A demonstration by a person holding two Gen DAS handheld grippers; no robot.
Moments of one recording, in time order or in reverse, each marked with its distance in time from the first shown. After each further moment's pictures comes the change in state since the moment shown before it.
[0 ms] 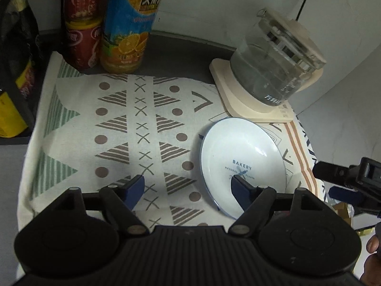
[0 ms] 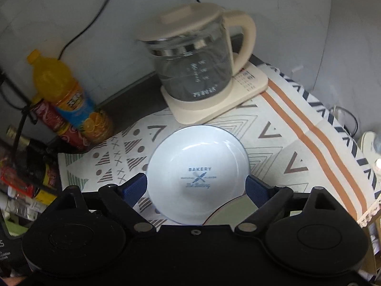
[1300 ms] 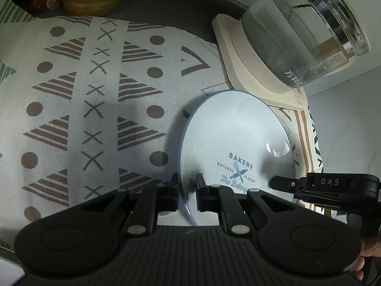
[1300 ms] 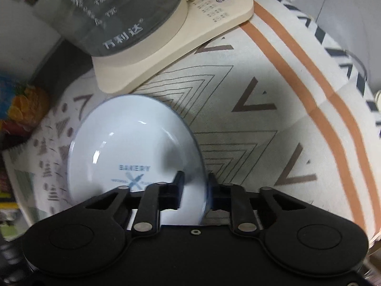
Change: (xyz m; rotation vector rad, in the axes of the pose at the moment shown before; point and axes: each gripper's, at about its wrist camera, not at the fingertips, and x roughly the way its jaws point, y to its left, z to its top) left arm 0.100 -0.016 0.014 -0.120 0.179 -0.072; right arm 0.138 -0.064 0.032 0.051 0.369 -0.025
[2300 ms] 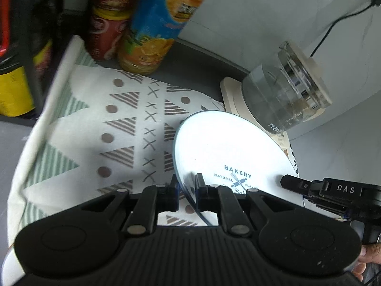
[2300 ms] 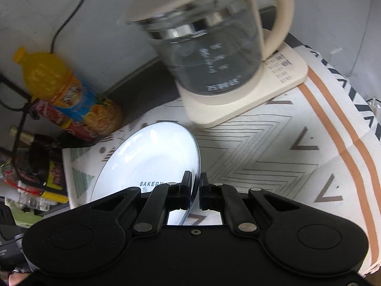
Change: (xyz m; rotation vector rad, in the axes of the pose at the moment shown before) left arm -0.116 0.042 -0.022 -0.057 -0.223 -0.033; right arm -0.073 0.055 -0.027 -0.160 -0.218 0.205
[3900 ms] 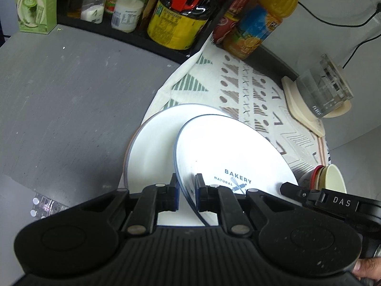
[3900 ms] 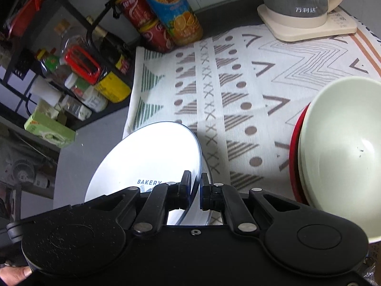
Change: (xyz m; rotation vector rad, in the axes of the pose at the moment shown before) left arm -0.132 0.098 -0.138 -0.172 -0.073 0.196; right arm -0.027 0.087 -0.174 -0.204 0.097 0.103
